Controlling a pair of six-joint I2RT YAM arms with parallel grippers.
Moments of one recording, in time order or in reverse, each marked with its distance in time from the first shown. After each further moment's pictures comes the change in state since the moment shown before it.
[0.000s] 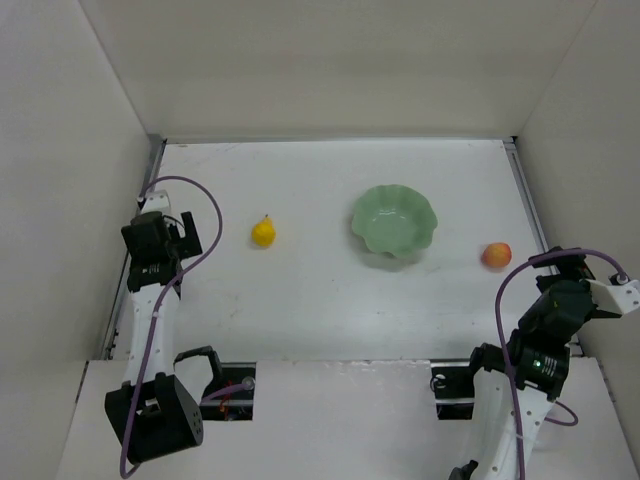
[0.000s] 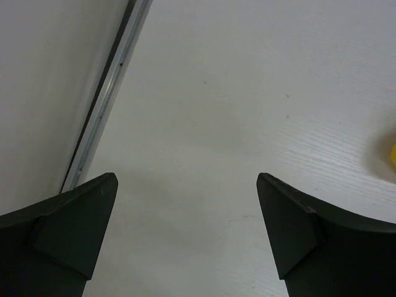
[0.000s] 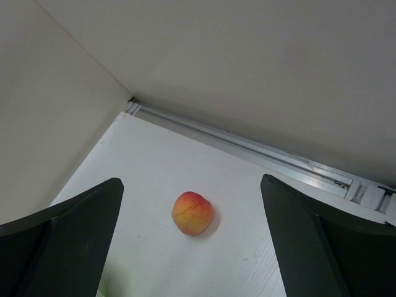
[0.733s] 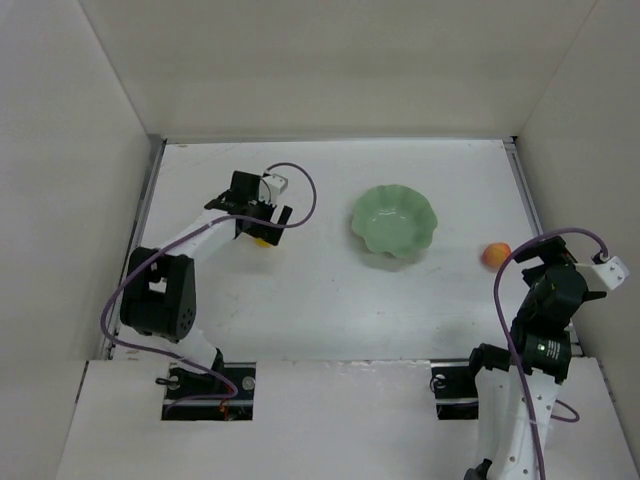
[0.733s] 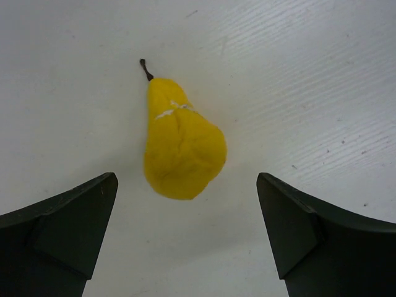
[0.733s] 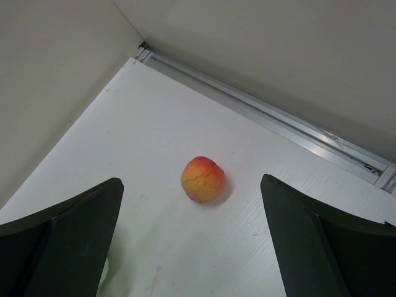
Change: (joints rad) left arm -0.504 0.628 0.385 -0.065 0.231 0.179; right arm 0.079 0.103 -0.016 0.002 -0.088 -0.007
